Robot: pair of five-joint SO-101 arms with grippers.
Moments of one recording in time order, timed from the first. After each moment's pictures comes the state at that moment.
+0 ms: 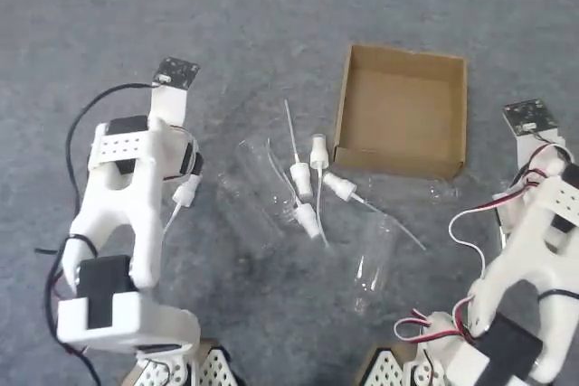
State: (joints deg) left arm -13.7 1.4 28.4 59.6 -16.5; right arm 31.6 -16.1 32.0 66.7 44.3
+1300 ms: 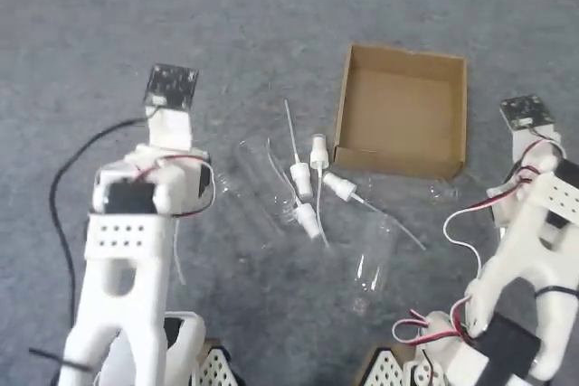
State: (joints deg) left arm -5.7 -39.6 49.6 59.1 -2.9; right arm 28.7 -16.0 31.2 67.3 40.1
